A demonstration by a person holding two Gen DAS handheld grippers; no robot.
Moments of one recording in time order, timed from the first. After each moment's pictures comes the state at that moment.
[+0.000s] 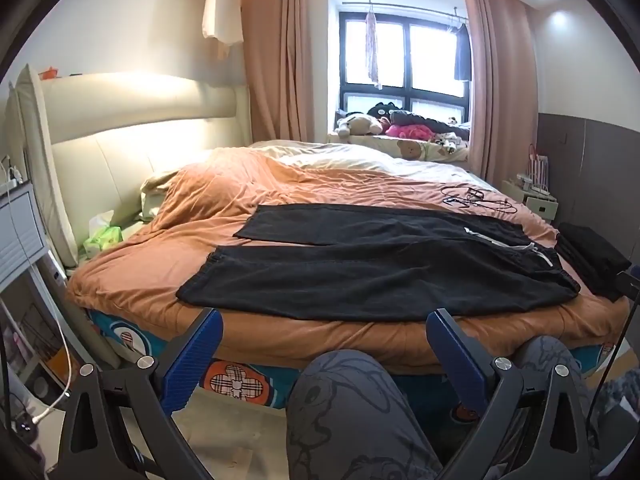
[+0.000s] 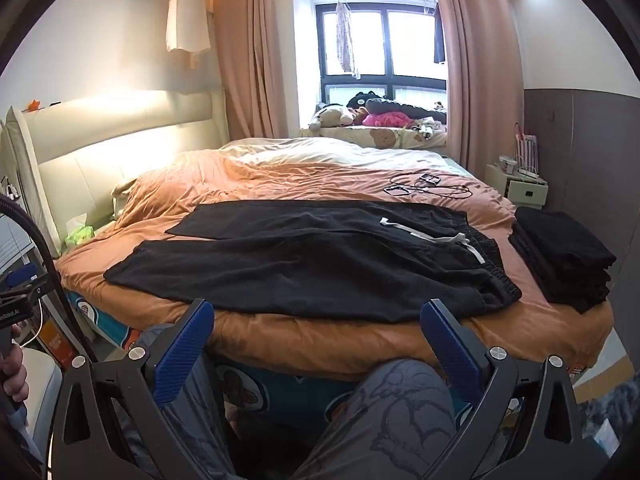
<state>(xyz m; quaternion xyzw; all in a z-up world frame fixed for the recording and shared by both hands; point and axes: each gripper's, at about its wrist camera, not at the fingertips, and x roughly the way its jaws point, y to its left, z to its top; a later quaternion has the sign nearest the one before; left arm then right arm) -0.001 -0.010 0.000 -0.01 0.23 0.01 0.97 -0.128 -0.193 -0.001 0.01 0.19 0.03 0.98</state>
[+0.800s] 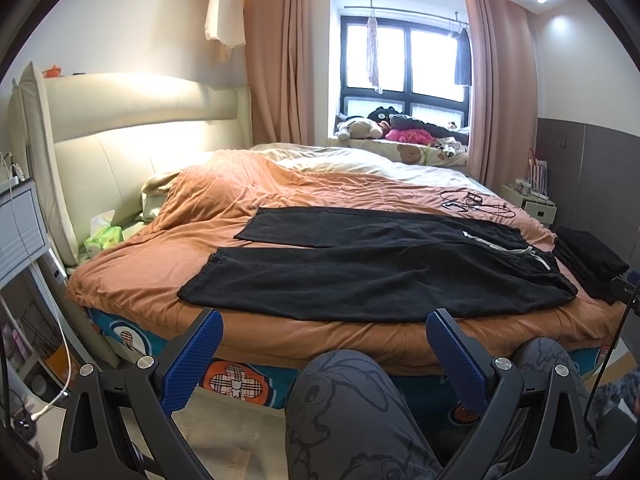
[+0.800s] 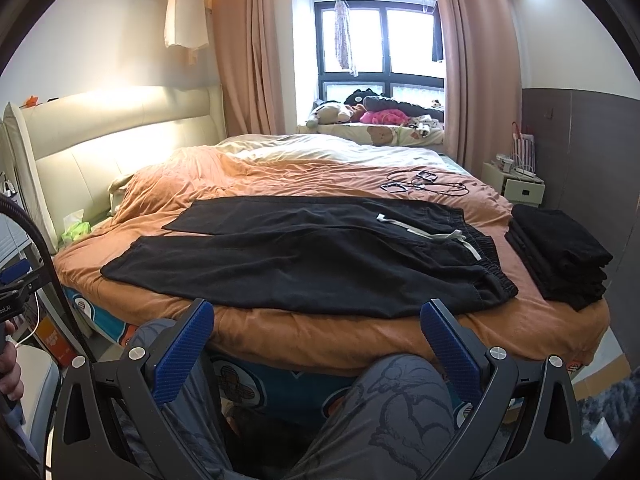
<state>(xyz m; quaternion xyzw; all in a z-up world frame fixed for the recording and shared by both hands) -0.006 -0.009 0.002 -0.01 0.22 0.01 0.98 -0.133 -0.191 0.002 0.00 0.19 0.02 0.98</state>
